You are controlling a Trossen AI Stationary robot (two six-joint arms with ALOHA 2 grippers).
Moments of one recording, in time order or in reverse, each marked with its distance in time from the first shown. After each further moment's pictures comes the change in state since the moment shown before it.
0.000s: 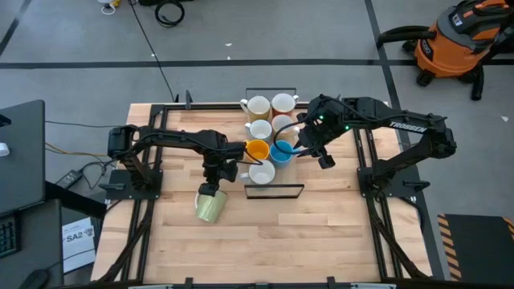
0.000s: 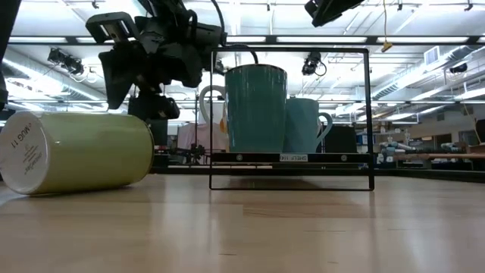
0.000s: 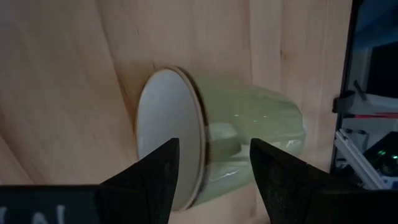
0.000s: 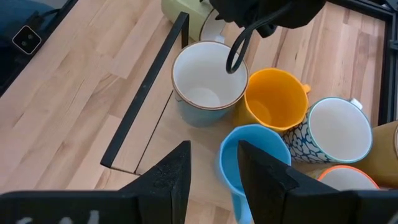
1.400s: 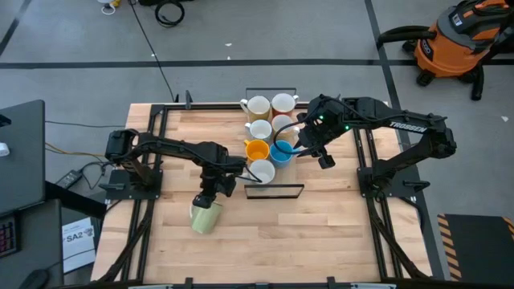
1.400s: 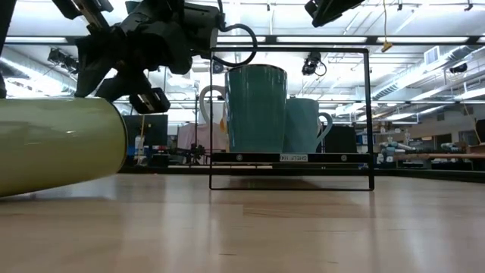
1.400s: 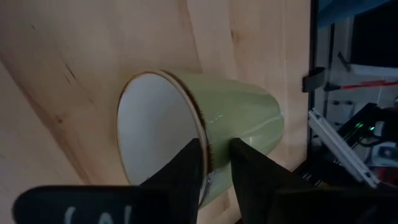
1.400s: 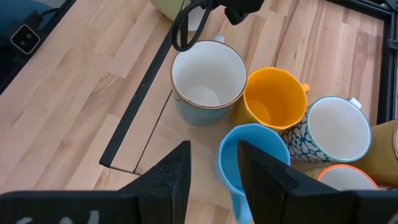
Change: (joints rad) left arm -0.140 -0.004 0.002 -0.023 0.044 -0.013; right arm 0.000 0.000 0.000 -0.001 0.004 0.000
